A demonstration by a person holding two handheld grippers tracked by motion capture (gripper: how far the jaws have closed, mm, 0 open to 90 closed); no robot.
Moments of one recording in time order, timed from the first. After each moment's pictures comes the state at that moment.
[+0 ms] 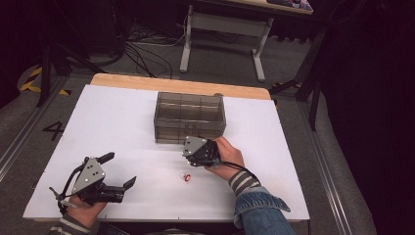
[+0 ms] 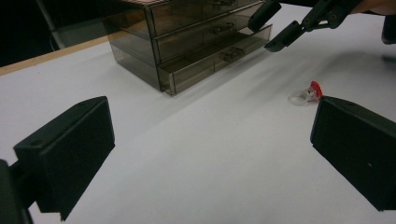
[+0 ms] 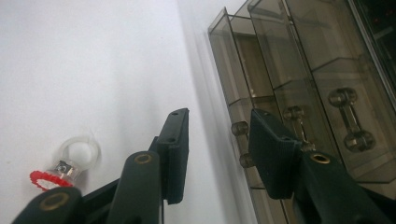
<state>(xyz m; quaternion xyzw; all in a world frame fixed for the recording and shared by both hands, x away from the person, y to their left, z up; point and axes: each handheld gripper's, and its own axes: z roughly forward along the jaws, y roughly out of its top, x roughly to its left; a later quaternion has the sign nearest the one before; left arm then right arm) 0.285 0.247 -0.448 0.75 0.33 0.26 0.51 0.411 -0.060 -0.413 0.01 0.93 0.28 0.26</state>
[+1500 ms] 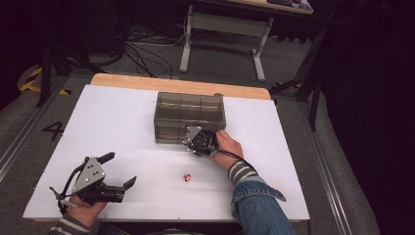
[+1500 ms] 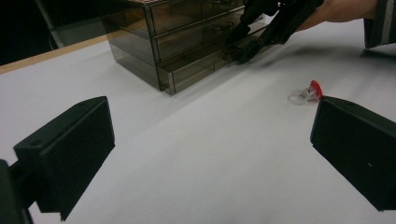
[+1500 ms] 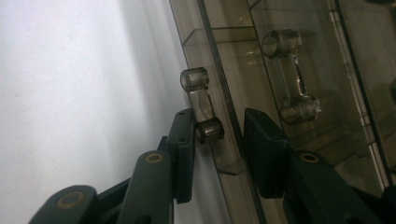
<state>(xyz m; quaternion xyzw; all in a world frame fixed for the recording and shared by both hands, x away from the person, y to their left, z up) 0.286 0.247 -0.448 0.75 0.33 0.26 0.51 0.467 -0.058 -0.444 0.05 0.94 0.20 0.25</state>
